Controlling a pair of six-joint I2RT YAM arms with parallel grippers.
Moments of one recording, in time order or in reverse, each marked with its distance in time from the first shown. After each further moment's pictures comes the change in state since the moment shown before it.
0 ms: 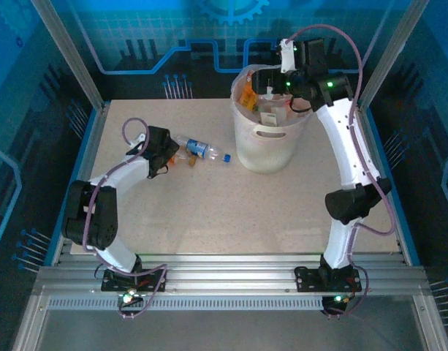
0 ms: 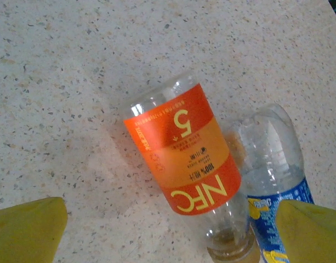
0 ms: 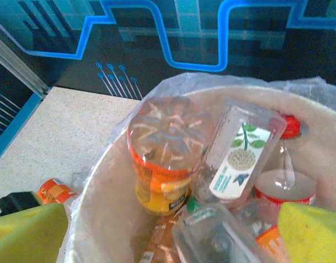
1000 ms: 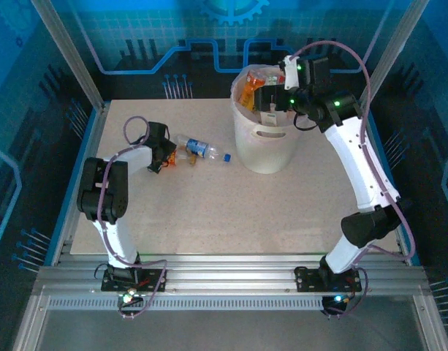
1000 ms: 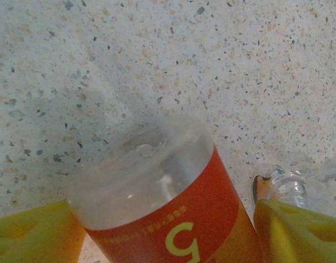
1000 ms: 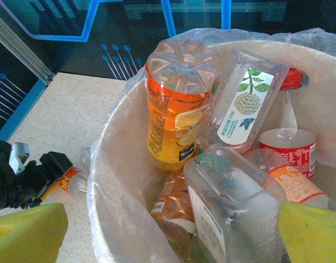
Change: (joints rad) left arm 0.074 0.253 0.130 0.033 0.102 -0.068; right arm 0.038 -0.241 -0.343 0.096 0.034 0.031
